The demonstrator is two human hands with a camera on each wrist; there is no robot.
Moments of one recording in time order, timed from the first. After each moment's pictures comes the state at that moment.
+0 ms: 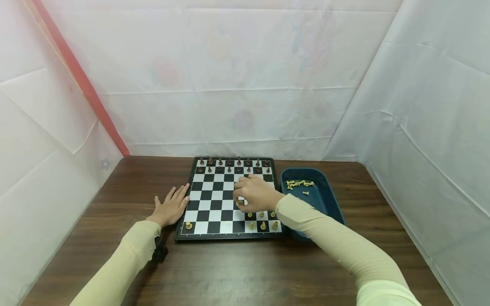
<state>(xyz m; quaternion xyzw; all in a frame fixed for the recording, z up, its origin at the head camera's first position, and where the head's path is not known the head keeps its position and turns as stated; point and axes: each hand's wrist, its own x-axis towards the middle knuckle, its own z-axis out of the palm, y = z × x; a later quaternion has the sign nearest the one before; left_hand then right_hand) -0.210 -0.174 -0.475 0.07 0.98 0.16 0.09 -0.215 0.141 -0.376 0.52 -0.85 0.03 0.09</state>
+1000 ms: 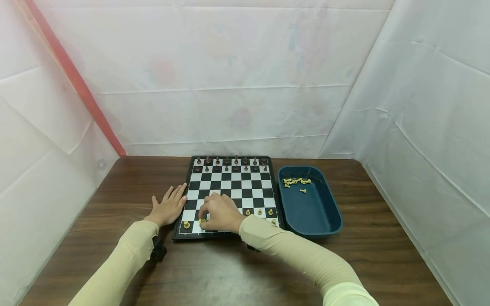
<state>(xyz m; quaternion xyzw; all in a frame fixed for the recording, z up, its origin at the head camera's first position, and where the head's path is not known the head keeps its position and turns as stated) -0.210 -0.174 -0.473 0.08 0.98 0.15 0.10 -0.175 0.052 -0.411 0.40 -0.90 0.16 0.03</state>
